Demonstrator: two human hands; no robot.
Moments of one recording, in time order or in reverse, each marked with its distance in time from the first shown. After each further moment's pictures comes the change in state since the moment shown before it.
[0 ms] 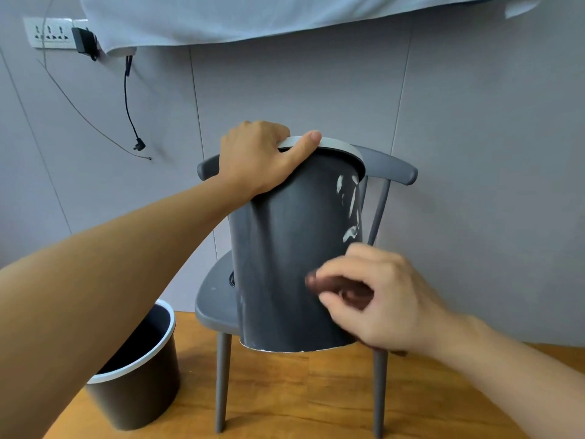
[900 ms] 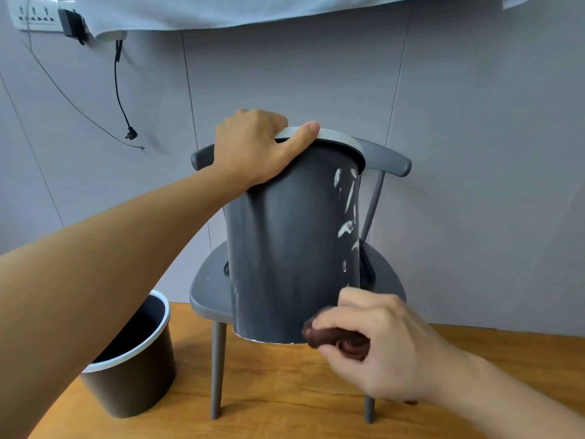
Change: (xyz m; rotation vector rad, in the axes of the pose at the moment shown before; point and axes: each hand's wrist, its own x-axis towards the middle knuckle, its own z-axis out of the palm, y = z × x) left_hand -0.003 0.003 -0.002 -0.041 0.008 0.029; right_hand -0.049 -0.016 0.012 0.030 -0.152 0.019
